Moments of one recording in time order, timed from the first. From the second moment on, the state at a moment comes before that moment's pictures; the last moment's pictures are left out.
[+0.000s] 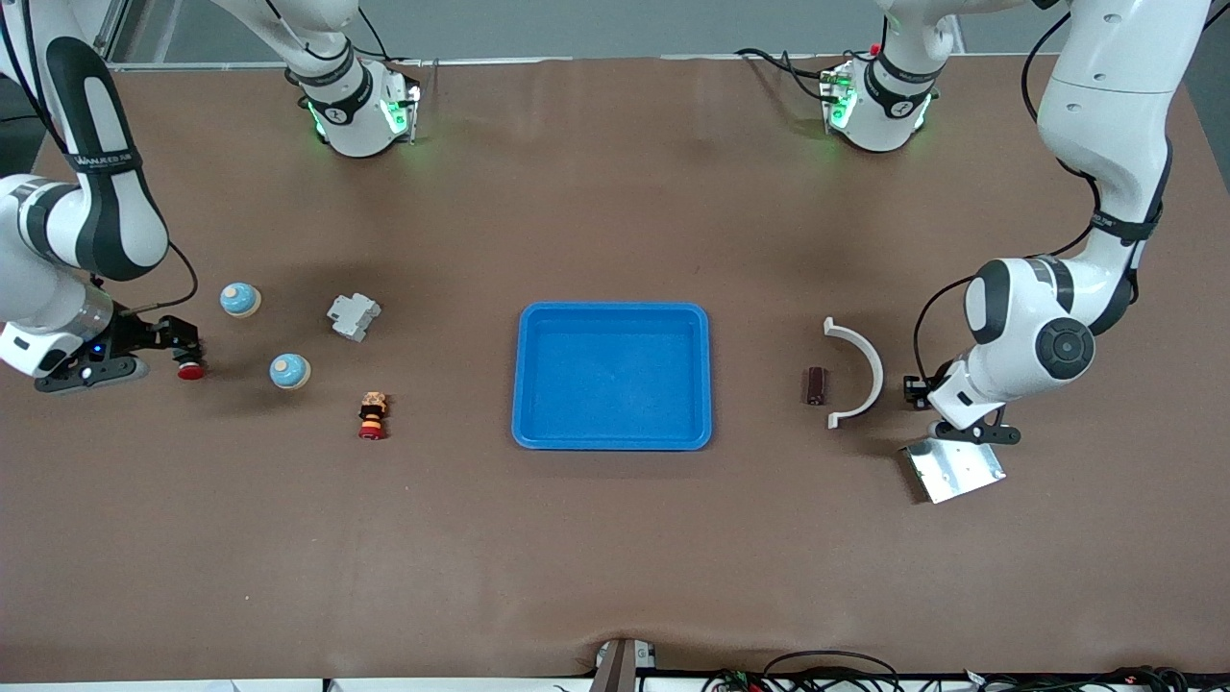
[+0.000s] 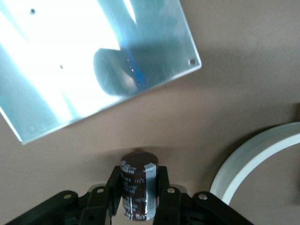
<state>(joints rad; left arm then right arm) 0.05 0.52 -0.07 -1.97 0.02 2.42 0.05 -0.32 0.23 -0.02 -2.14 -0.08 2.36 -0.53</state>
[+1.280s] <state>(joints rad) 0.02 0.40 -0.35 -1.68 0.02 1.99 -0.52 -0.46 0.08 -0.01 -2.62 -0.06 2.74 -0.68</state>
